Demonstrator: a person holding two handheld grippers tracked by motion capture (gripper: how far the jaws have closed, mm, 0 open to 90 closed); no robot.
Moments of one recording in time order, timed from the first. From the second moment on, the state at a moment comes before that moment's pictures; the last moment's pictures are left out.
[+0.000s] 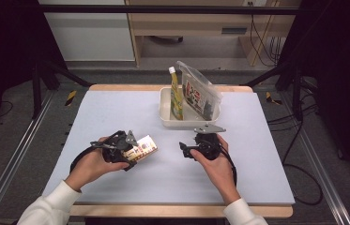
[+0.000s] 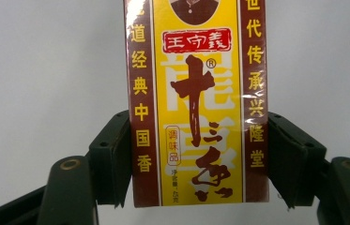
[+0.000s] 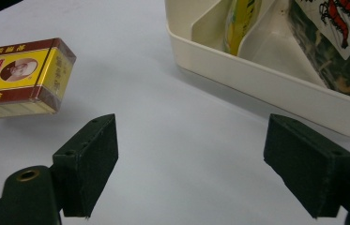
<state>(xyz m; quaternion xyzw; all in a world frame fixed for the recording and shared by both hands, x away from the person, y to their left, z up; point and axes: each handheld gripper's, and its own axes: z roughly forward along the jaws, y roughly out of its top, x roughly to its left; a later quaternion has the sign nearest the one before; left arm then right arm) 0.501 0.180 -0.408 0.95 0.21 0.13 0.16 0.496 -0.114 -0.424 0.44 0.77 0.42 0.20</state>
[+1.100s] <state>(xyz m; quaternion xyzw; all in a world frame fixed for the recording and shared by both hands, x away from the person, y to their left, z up) 0.500 0.171 -0.404 0.94 0.18 0.20 0.22 0.499 -0.108 -0.378 0.40 0.79 0.43 0.15</state>
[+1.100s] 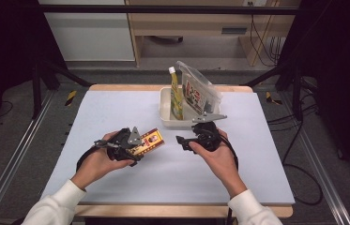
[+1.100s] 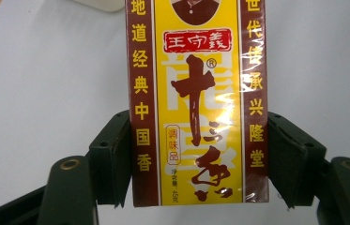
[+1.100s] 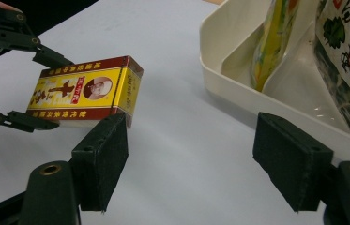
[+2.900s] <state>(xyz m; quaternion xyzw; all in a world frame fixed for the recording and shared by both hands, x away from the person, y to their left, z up) 0.480 0.138 -0.392 0.90 0.13 0.24 0.35 0.515 -0.080 -0.366 0.41 0.79 0.46 0.03</state>
